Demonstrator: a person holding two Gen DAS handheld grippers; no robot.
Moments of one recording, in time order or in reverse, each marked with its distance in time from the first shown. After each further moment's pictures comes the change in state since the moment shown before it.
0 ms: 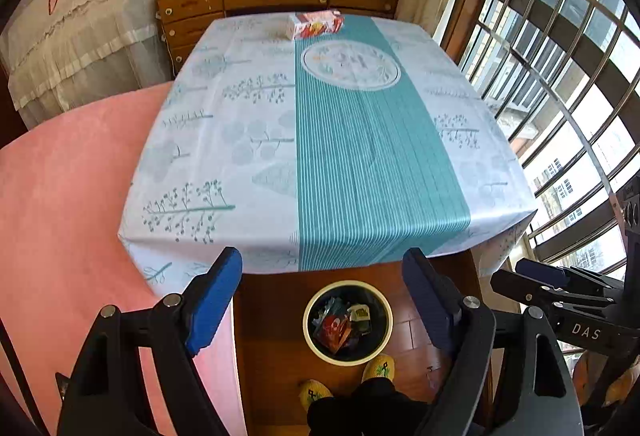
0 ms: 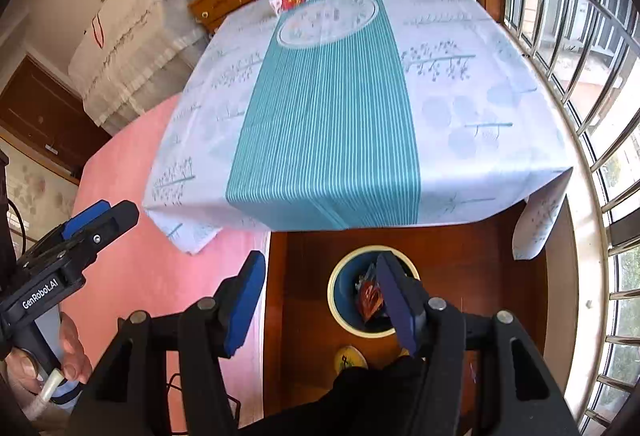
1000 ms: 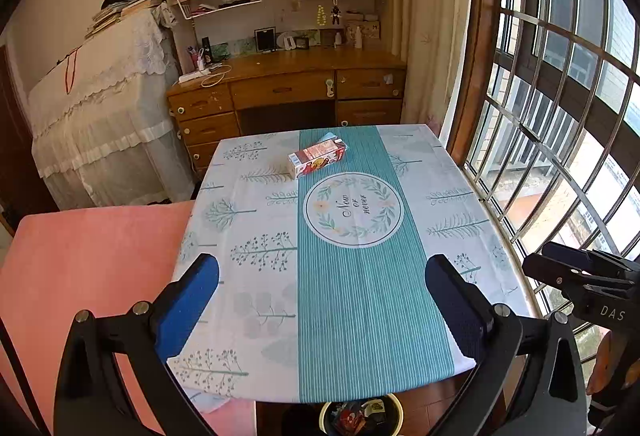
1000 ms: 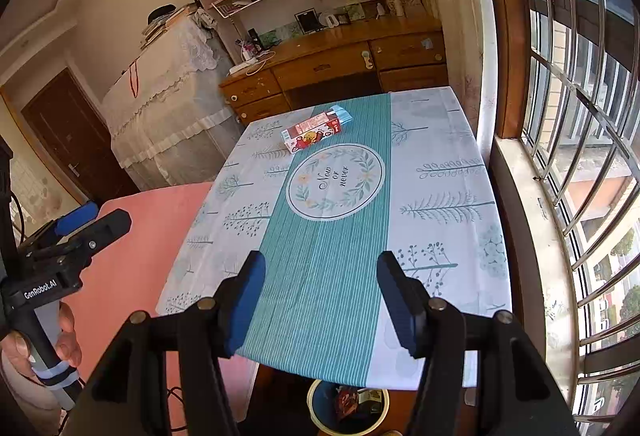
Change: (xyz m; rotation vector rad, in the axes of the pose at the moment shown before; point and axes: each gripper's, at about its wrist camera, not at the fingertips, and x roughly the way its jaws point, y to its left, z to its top) left arm -0.034 -0.051 0.177 0.067 -0.246 0.110; right arm -0.067 -0.026 0.175 -0.125 -0.263 0.058
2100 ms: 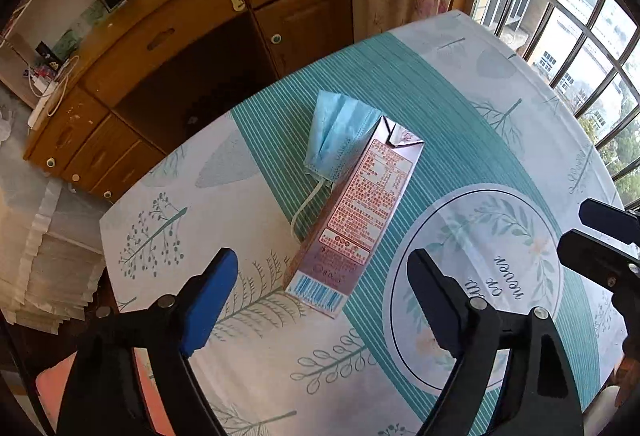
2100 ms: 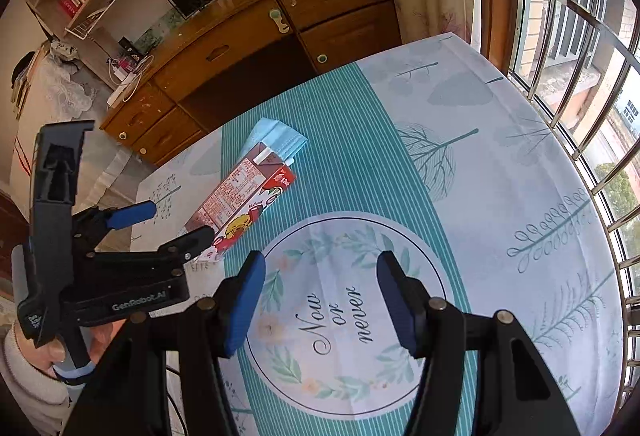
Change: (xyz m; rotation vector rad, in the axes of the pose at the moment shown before) left arm 0.464 0.042 0.171 0.451 0.430 -0.203; right arm 0.306 -0.009 0.163 0.353 0.137 -0.223
